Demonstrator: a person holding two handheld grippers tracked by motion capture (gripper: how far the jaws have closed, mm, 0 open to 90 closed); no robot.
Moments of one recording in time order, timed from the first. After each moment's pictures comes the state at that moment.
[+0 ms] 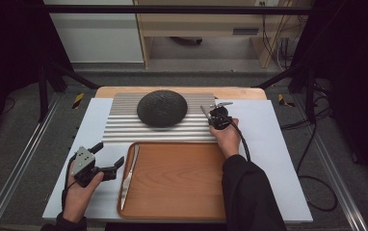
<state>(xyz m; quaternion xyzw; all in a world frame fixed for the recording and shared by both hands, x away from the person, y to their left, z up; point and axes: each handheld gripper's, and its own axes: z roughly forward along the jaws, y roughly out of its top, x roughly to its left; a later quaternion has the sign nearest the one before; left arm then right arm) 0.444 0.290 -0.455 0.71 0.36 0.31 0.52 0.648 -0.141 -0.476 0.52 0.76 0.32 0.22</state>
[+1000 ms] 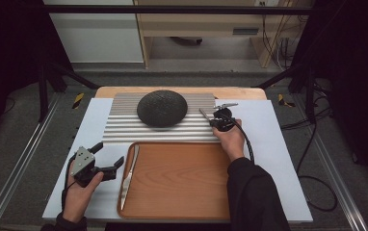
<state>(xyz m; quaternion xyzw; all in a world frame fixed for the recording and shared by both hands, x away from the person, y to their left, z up) 0.444 0.290 -0.455 0.70 0.36 0.31 0.53 0.635 -0.153 -0.468 0.51 0.76 0.35 0.20</state>
